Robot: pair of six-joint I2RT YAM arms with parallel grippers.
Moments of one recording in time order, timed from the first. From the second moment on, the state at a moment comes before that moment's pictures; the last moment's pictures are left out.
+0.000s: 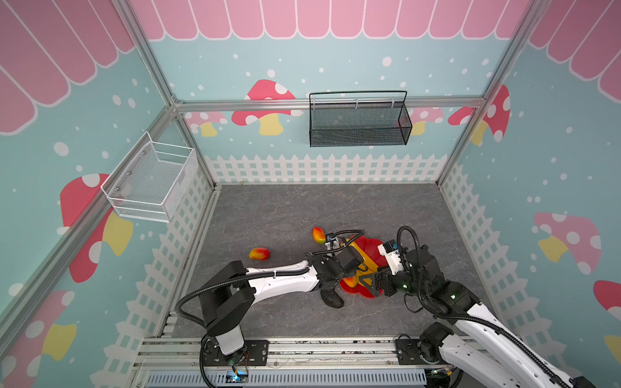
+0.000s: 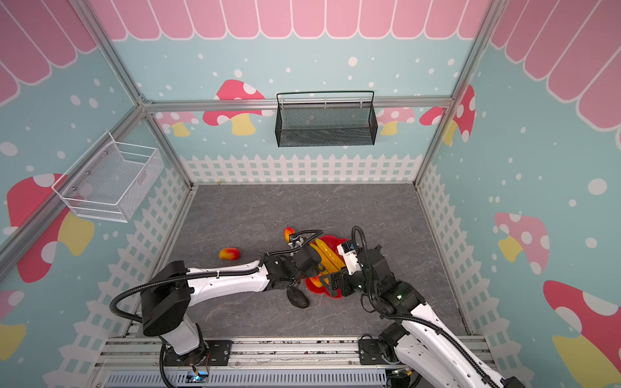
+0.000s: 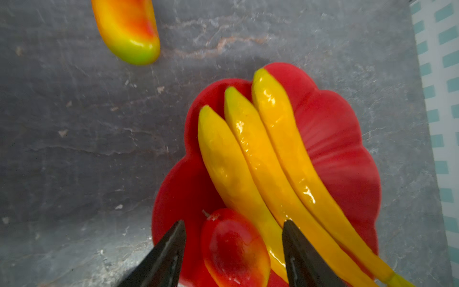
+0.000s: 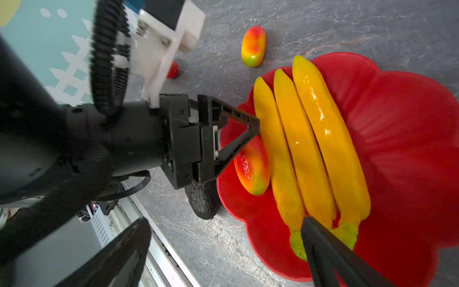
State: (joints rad) left arm -1.03 1.70 1.15 -0.36 -0.40 -1.08; right arm 0.58 0.74 0.62 -0.53 -0.30 0.33
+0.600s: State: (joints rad) left arm -0.63 1.97 1.40 -0.41 -0.27 -0.81; right arm 0.53 1.03 0.70 -0.30 -0.39 0.25
